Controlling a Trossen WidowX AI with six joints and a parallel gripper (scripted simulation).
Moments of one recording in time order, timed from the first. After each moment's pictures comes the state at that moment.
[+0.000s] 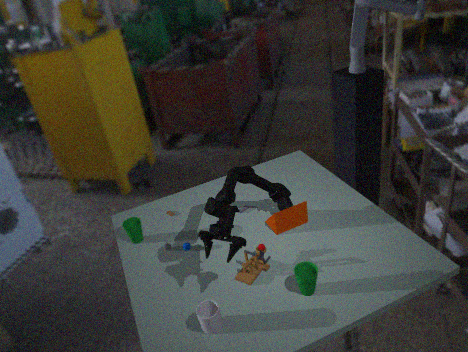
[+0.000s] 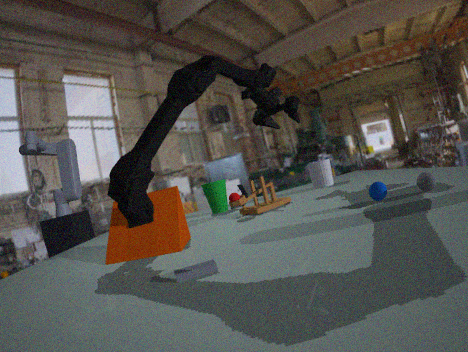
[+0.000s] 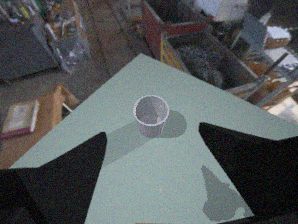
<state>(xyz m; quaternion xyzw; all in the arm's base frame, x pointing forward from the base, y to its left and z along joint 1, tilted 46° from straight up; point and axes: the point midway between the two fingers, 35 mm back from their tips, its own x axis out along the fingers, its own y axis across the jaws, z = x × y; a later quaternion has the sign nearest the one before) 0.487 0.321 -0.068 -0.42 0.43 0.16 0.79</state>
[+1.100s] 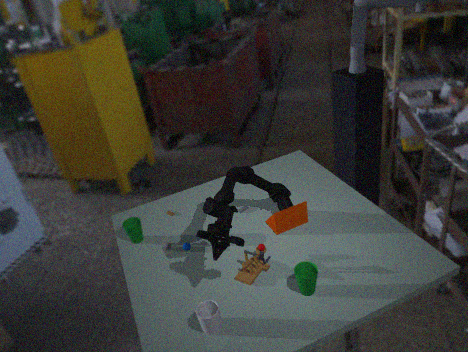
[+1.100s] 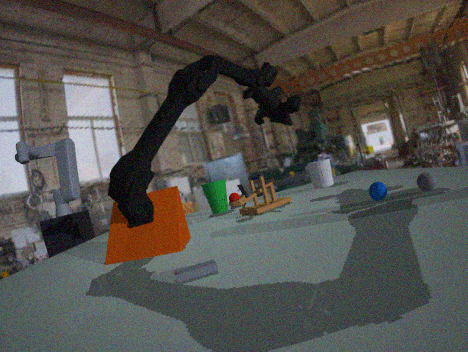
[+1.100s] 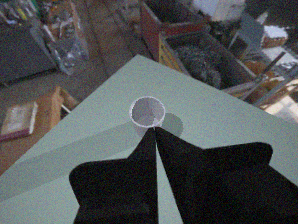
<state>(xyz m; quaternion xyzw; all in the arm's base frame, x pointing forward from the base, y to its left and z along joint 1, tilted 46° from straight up) 0.493 0.317 -0.064 -0.41 0.43 0.15 0.79</state>
